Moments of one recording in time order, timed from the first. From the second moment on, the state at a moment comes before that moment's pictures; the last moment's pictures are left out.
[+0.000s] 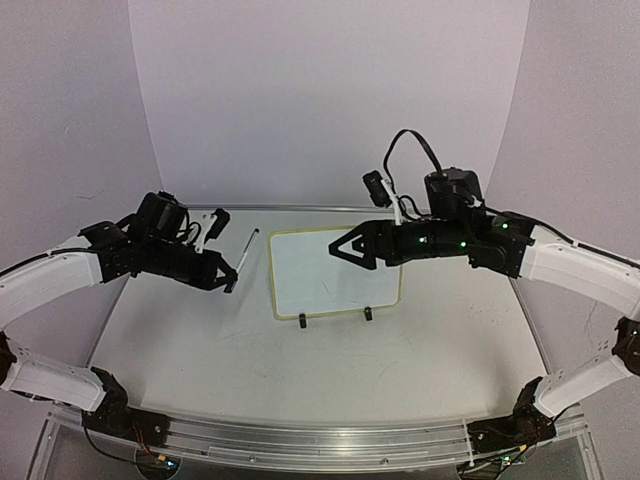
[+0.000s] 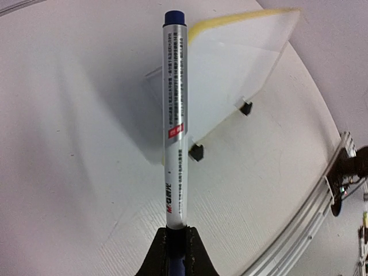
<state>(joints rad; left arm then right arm) -0.64 1.17 0.96 -0.54 0.25 -0.29 0.85 1.35 1.19 -0.25 -0.36 0.44</state>
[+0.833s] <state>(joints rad) -1.06 1.37 1.11 -0.59 0.51 -0.11 0.84 1.62 1.26 -0.38 -0.90 0.45</state>
